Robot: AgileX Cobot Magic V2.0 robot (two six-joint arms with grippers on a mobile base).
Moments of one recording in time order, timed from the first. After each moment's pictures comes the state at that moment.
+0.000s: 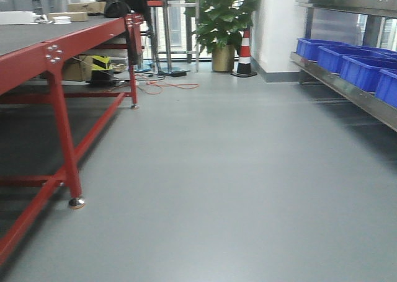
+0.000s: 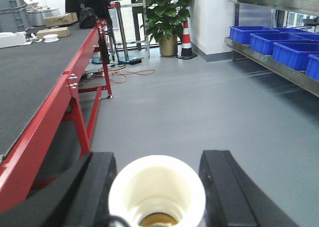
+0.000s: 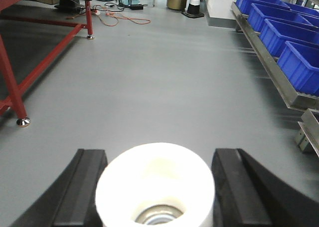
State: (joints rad) left arm -0.03 0.29 -0.69 -0.02 0.56 0.13; right arm 0.07 0.48 -0.73 0.12 0.60 -0.14
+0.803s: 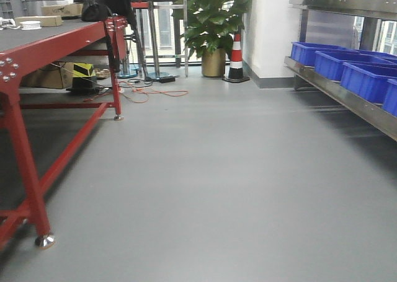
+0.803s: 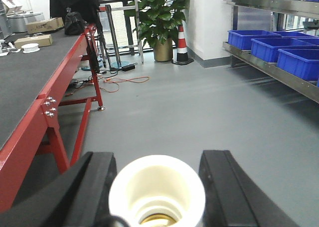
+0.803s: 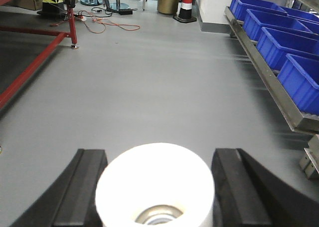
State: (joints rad) left arm -0.03 0.29 -0.69 -0.02 0.56 0.13; right arm 0.07 0.48 -0.73 0.12 0.60 -0.14
